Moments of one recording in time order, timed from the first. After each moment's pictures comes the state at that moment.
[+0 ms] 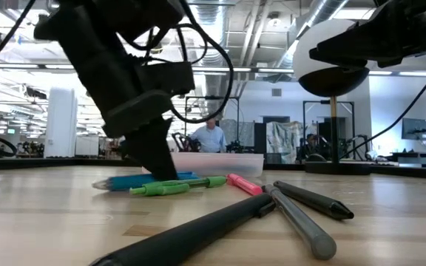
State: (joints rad) left arm -0.37 1.89 1.02 -0.33 -0.41 -0.63; right arm 0.52 1.23 0.31 0.71 0.52 -0.11
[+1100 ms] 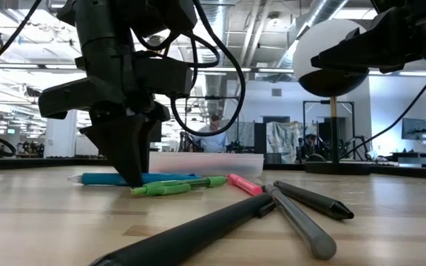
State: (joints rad) left arm -0.29 1.89 1.11 -0.57 -0.14 -0.22; right arm 0.52 1.23 0.31 0.66 0.52 -0.10
